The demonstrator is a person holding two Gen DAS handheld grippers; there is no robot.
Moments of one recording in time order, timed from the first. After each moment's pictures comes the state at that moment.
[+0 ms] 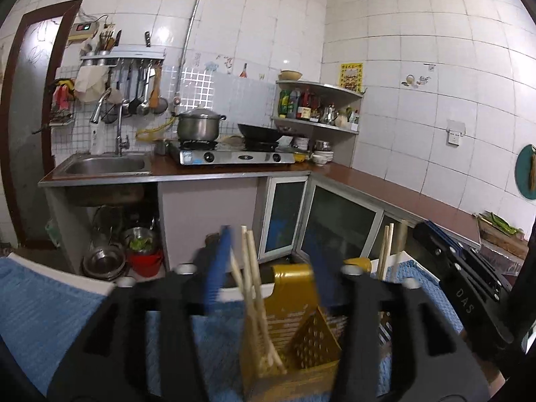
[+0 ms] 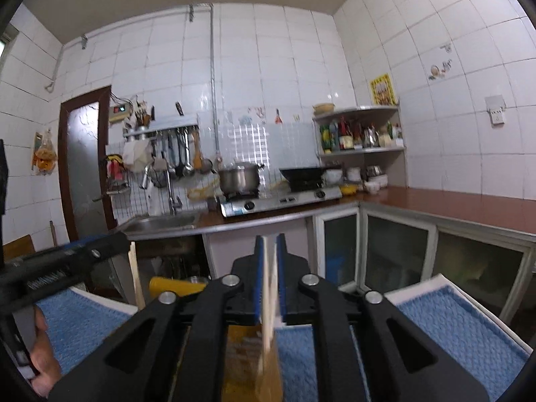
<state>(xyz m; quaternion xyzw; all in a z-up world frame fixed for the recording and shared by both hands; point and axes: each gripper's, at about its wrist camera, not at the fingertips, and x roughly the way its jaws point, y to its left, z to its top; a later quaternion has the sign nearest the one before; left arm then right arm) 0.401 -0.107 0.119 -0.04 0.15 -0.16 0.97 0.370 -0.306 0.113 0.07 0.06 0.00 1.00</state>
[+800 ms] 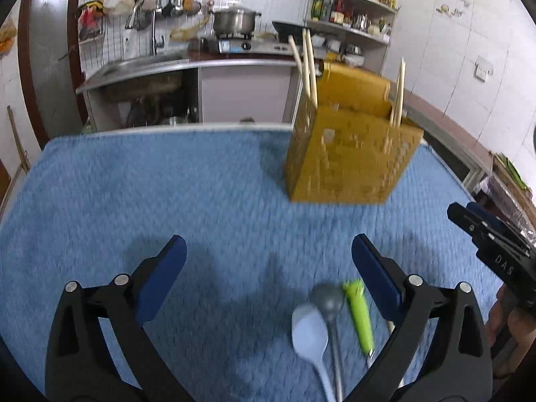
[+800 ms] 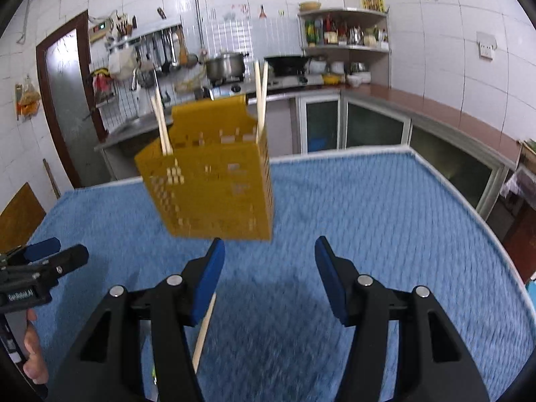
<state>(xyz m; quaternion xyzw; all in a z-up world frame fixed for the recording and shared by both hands) 0.275 -0.043 0.026 -0.02 0.37 -0.11 0.92 0.265 -0.289 0.040 0.07 0.30 -0.02 0.95</state>
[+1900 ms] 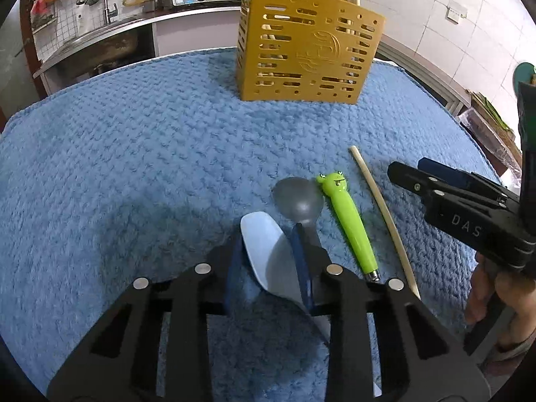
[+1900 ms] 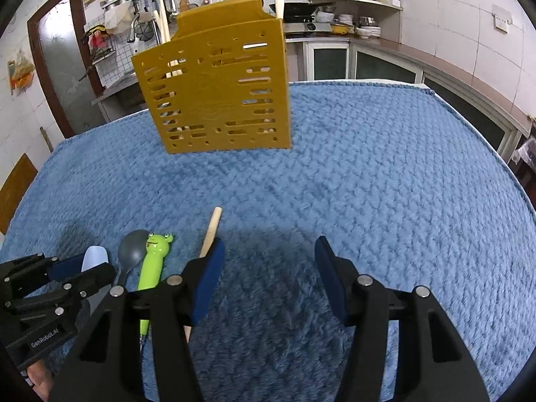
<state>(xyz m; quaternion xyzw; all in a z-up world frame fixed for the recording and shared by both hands) 0.253 -0.074 -0.036 0.03 0.45 -0.18 0.87 0.264 -0.262 -0.031 0.07 0.39 -0.01 0.92</state>
